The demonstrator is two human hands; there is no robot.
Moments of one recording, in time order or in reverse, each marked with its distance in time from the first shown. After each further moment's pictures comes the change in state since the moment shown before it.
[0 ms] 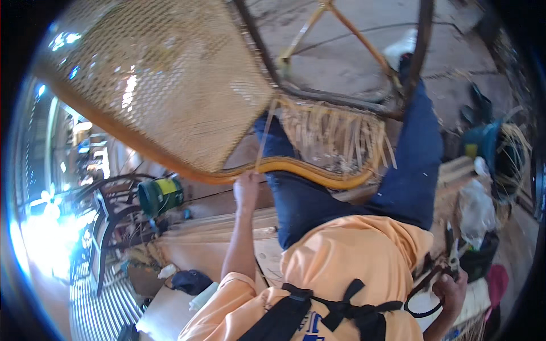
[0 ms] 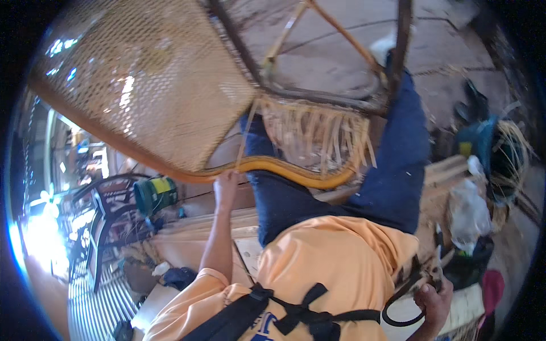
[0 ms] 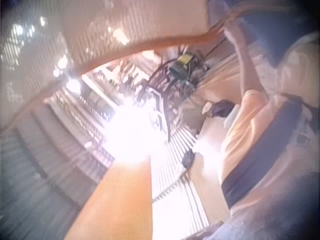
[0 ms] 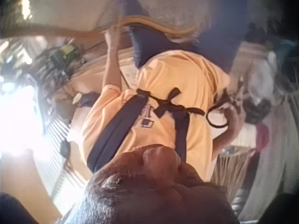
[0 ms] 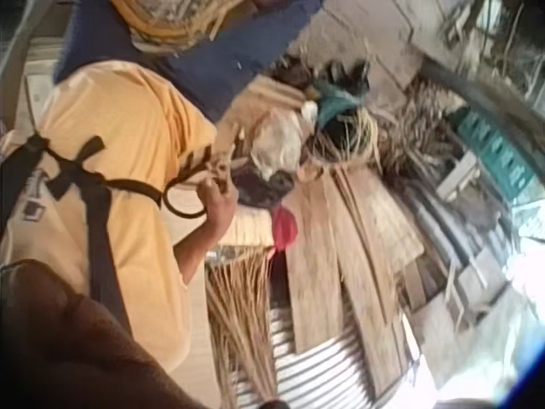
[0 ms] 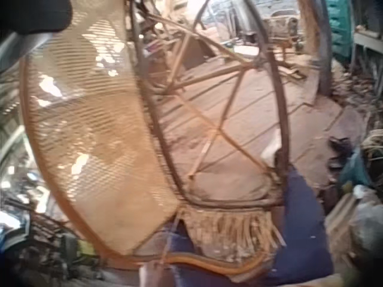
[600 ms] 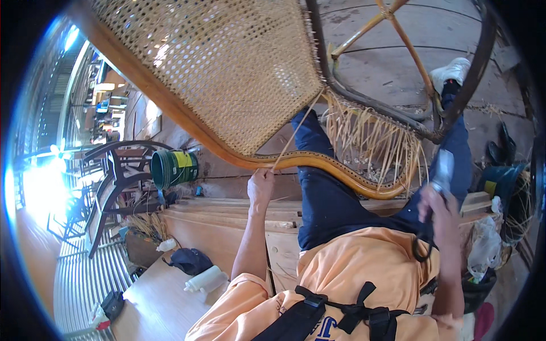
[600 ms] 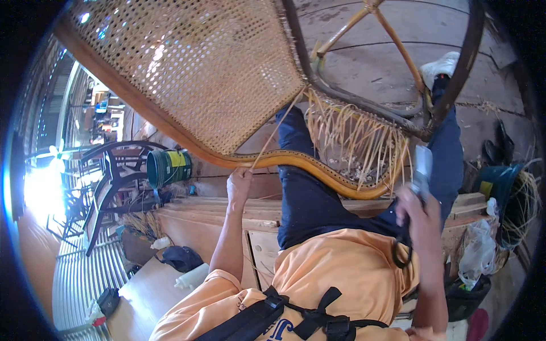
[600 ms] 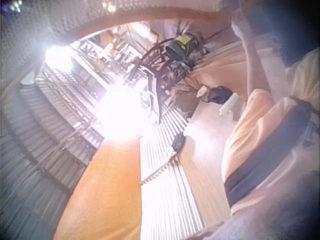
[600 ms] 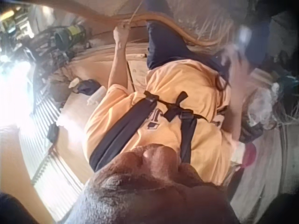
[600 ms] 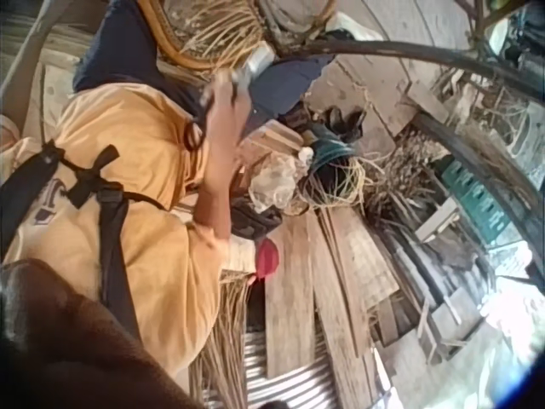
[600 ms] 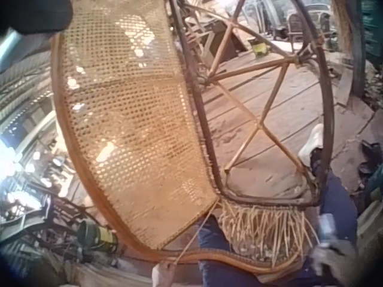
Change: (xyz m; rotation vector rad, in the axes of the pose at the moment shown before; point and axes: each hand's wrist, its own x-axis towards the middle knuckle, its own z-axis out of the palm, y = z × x) left_hand -0.011 -0.040 -0.050 0.099 0.062 -0.260; right_hand 0.138 -0.093 0.181 -0.156 -0.465 -0.316
